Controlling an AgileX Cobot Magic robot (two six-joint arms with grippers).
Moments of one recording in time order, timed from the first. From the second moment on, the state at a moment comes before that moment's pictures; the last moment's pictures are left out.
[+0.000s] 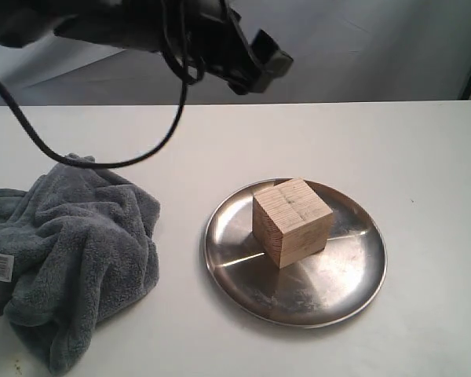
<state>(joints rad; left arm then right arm) -0.61 1.69 -1.42 -0.55 0.39 0.80 0.04 0.01 0.00 -0.13 0.34 0.01</state>
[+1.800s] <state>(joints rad) -0.19 1.00 -0.88 -0.54 -0.16 0.69 0.04 0.01 0.00 -0.13 0.34 0.01</state>
